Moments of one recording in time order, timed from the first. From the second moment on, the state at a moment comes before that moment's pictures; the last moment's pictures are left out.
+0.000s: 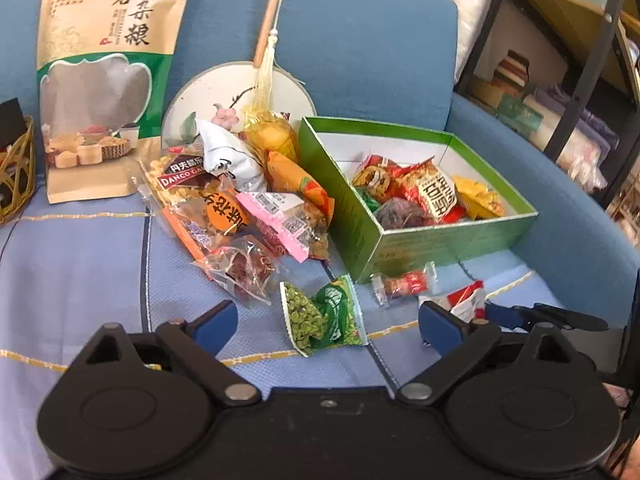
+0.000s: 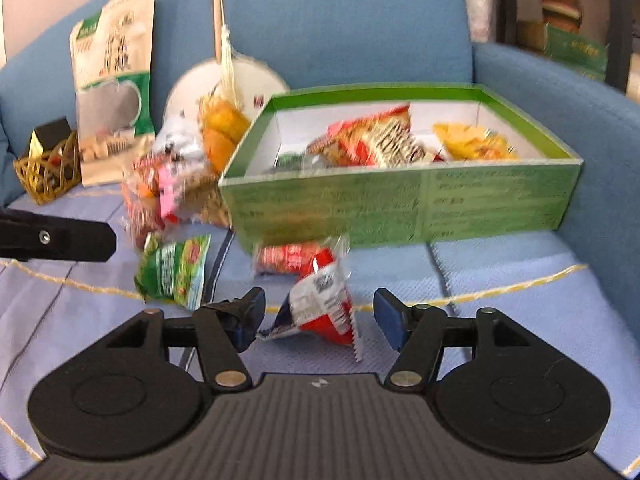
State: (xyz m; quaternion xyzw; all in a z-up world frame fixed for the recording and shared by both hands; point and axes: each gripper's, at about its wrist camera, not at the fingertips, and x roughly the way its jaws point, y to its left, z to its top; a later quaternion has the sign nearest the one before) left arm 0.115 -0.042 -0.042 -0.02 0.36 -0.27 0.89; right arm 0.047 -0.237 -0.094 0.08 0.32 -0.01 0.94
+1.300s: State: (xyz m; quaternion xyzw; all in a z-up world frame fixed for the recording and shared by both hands) left arm 0.146 -0.104 0.010 -0.02 0.31 -0.34 0.89; right arm 0.021 -0.241 -0.036 0.09 0.21 0.01 0.97
